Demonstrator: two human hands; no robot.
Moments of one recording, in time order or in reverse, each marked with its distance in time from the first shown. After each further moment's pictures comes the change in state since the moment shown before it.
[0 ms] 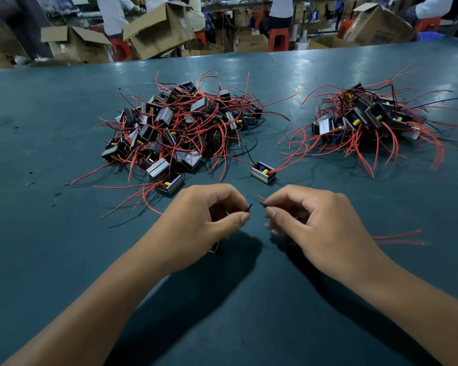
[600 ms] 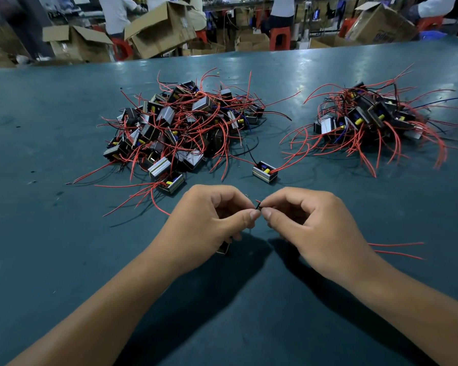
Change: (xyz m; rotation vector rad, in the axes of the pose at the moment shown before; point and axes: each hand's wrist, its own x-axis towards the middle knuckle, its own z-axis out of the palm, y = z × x) left_hand -0.002 0.006 0.010 -0.215 0.026 -0.089; right_hand 0.001 0.005 0.010 0.090 -0.005 -0.017
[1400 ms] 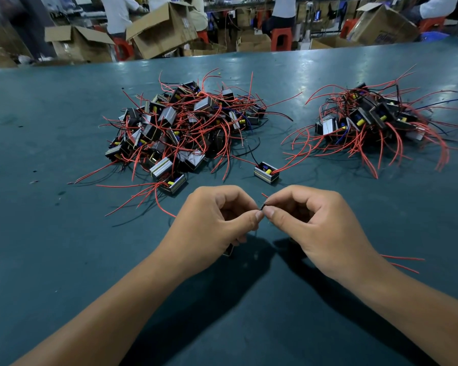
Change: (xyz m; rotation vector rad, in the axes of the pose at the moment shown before) left_hand 0.000 0.000 0.007 -0.028 0.042 0.024; right_hand 0.002 0.003 0.001 0.088 0.028 0.013
